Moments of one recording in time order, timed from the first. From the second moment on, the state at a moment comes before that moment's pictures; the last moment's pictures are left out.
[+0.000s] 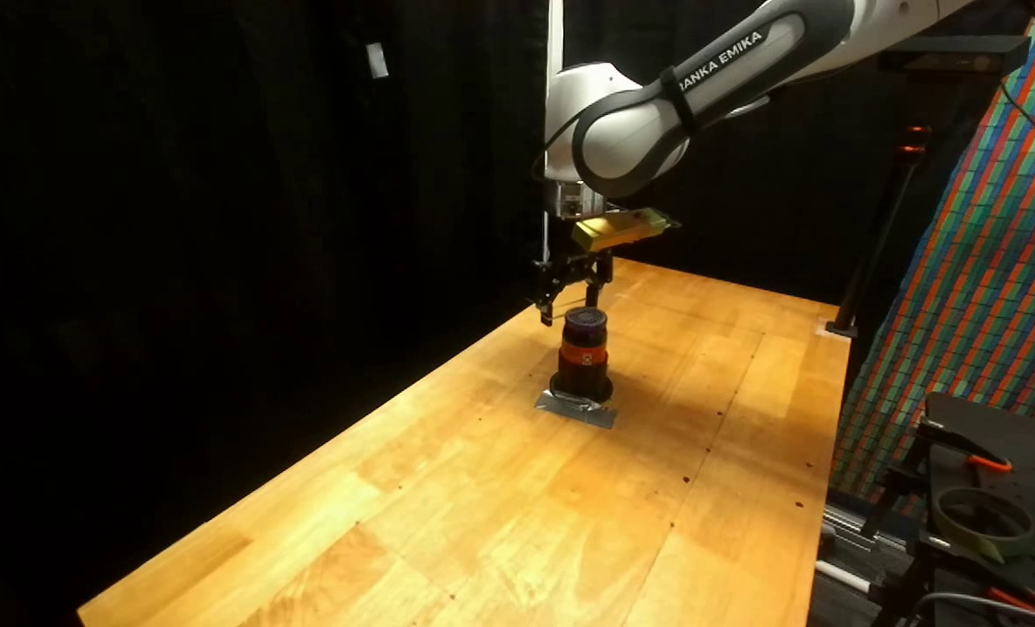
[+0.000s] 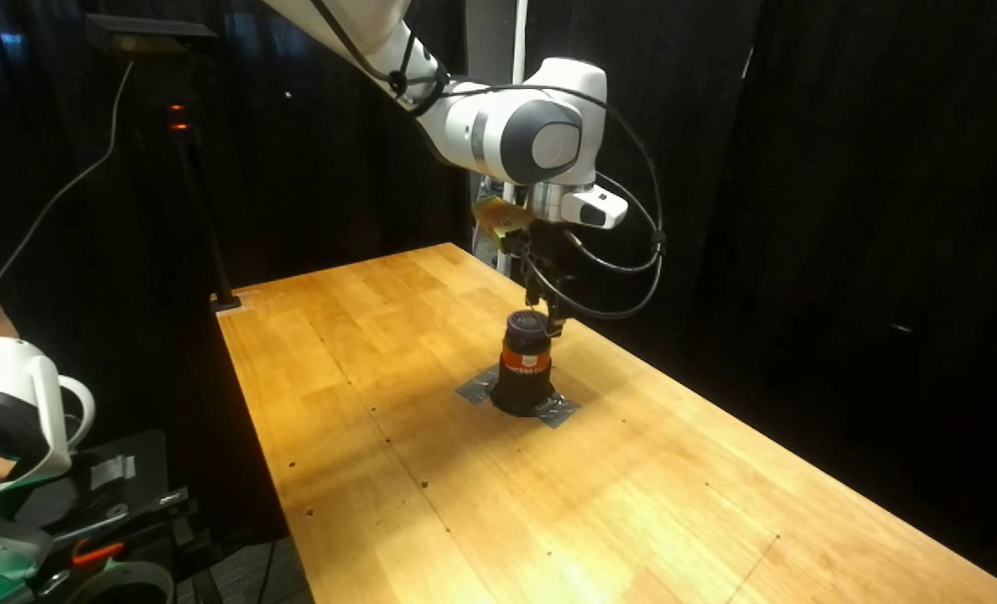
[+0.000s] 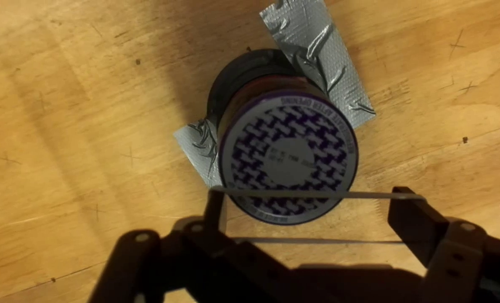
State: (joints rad) arm 0.15 0.66 0.01 -1.52 -0.01 2.18 0.44
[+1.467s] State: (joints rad) arm 0.14 0.68 0.00 -1.52 0.03 2.18 0.46
